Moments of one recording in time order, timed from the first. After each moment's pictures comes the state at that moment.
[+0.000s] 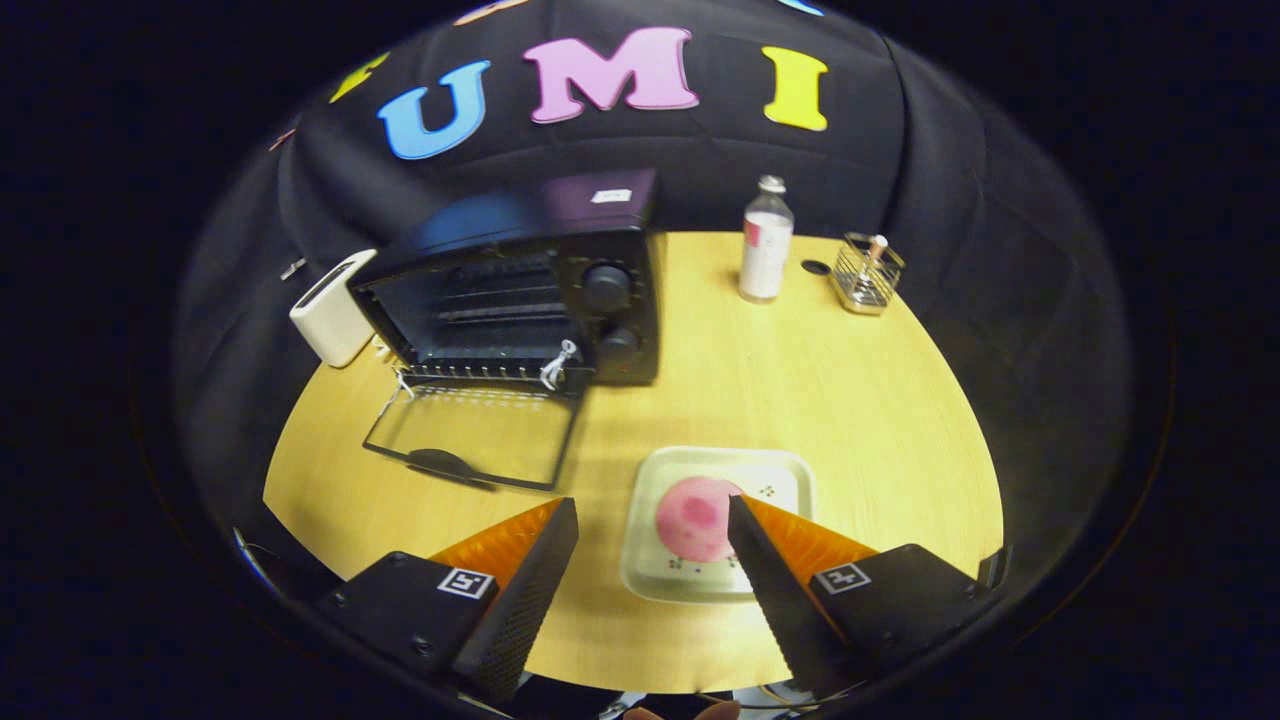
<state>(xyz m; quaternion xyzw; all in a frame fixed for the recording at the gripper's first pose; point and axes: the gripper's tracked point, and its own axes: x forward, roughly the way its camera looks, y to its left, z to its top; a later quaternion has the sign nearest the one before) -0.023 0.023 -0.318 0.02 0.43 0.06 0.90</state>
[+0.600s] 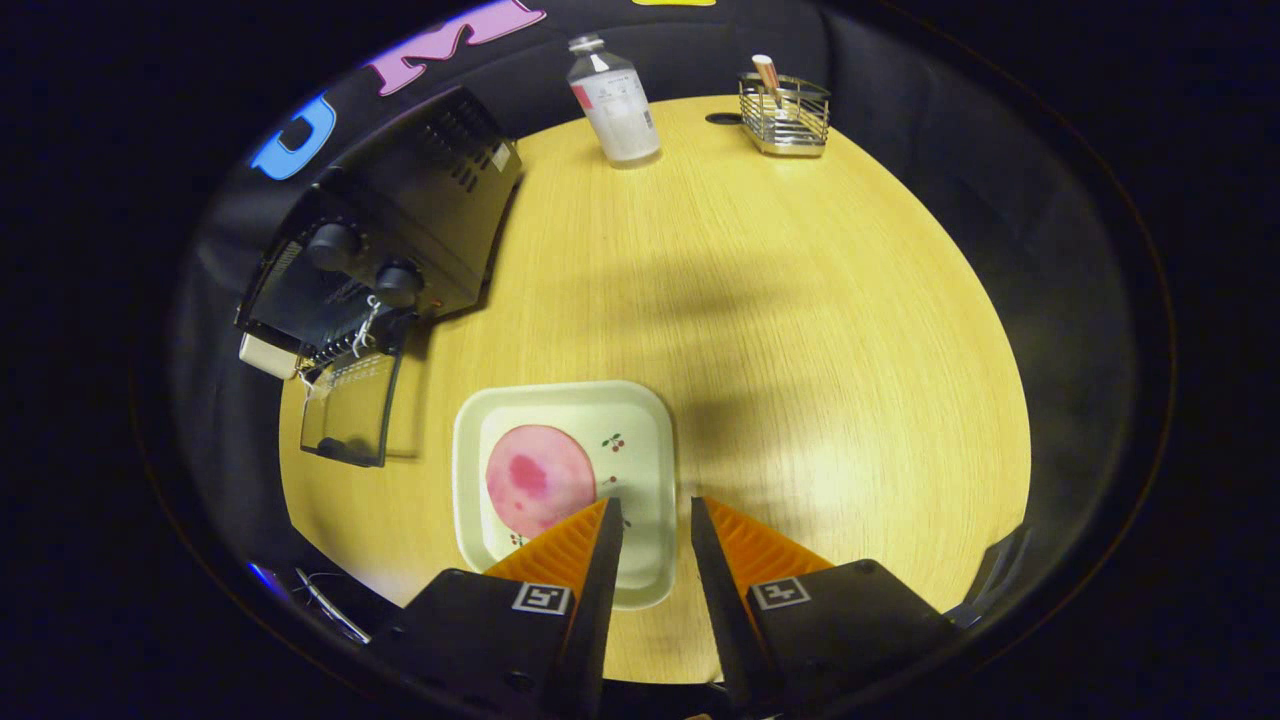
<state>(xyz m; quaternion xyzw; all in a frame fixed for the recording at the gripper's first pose) -0.015 -0.069 -0.412 0.09 0.58 0.04 0.81</state>
